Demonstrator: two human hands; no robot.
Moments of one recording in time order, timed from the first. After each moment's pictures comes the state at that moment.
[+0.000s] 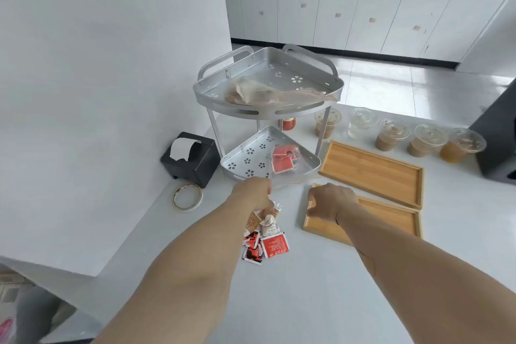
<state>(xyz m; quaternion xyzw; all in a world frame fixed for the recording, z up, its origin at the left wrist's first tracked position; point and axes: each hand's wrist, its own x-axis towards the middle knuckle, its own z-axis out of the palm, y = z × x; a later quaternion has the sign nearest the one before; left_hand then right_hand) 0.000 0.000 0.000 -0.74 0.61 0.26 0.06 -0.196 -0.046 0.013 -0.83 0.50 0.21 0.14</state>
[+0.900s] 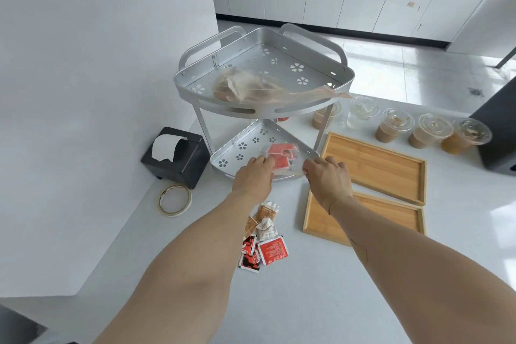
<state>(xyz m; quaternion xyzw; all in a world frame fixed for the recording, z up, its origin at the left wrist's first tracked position) 0.005 -0.041 -0.019 -0.71 0.69 0.12 -0.06 -0.169 -0.086 -0.018 -0.84 0.54 0.00 0.00</state>
